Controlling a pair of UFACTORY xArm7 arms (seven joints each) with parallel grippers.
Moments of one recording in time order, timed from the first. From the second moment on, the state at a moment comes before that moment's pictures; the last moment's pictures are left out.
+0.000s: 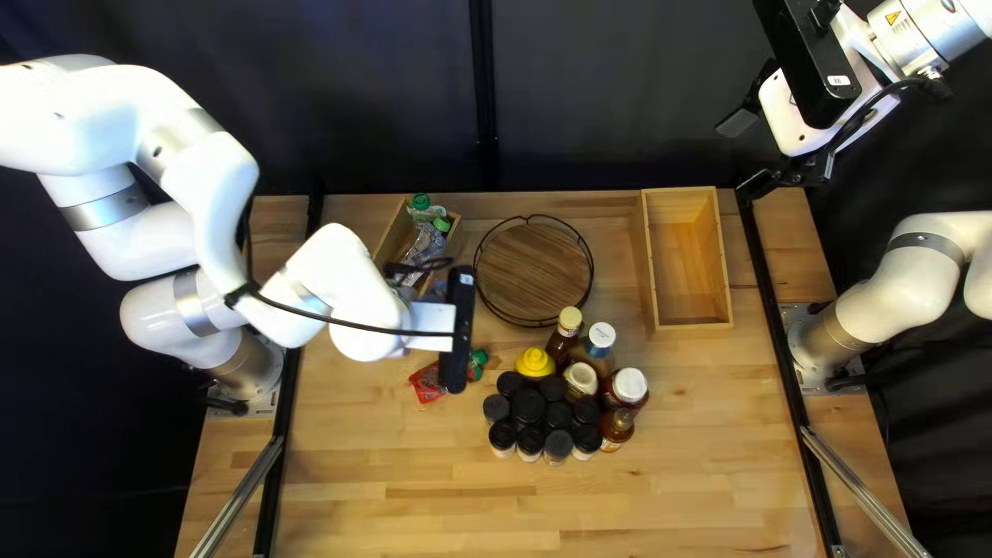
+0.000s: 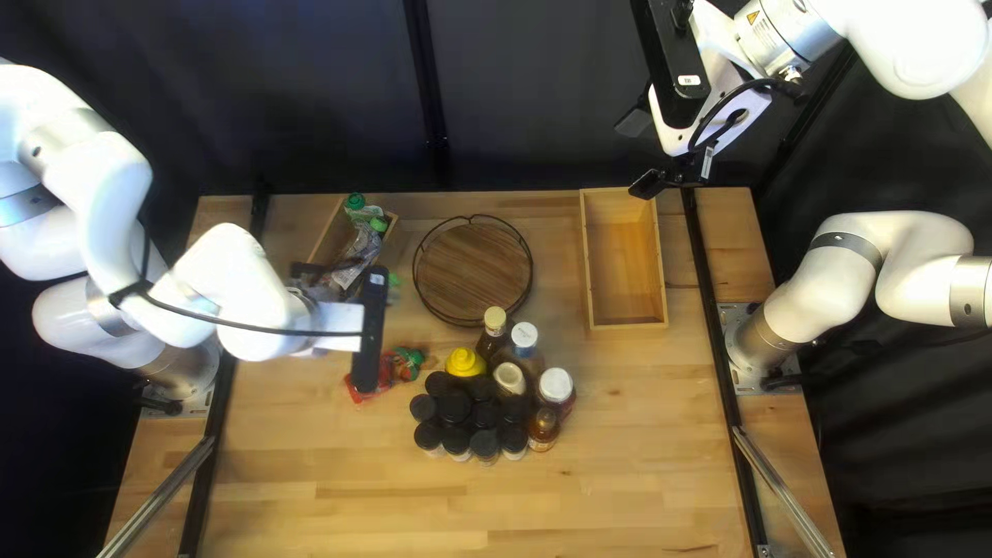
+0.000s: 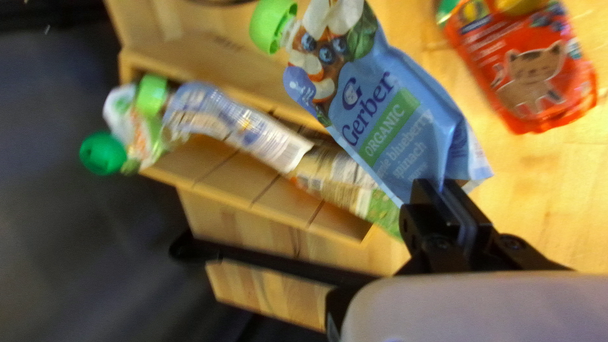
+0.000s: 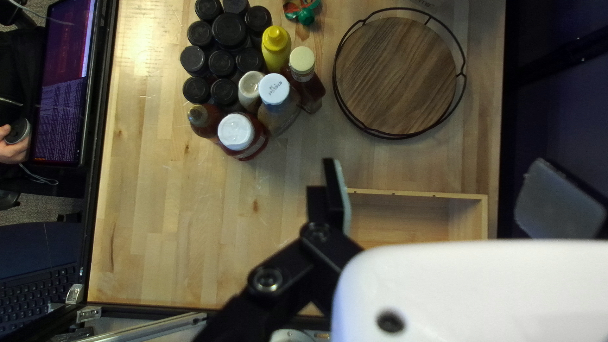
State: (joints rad) left arm -1.20 -0.66 0.80 0.62 0.82 1.53 -0.79; right arm 2.53 0.82 -3.02 1.02 0.40 1.35 -0.57
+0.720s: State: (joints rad) left arm -1.04 -0.66 0.91 0.48 0.92 1.45 -1.03; right arm 2.53 0.82 -3.02 1.02 0.40 1.35 -0.57
